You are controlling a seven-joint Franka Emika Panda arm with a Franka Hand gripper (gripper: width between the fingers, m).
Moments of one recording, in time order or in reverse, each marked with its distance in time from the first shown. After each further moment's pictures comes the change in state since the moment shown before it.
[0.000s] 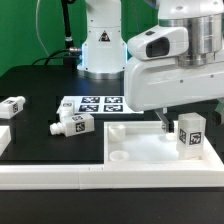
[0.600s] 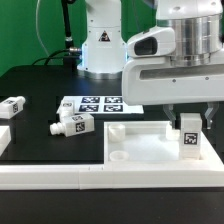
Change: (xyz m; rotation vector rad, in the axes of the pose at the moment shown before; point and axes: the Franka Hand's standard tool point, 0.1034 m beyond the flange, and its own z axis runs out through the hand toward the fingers) arm 0.000 0.004 0.000 -0.003 0.002 0.464
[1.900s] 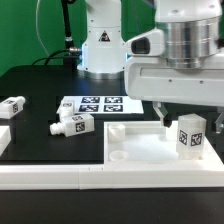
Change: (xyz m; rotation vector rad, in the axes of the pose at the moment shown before) arm -0.003 0.001 0.003 -0.010 -0.032 0.149
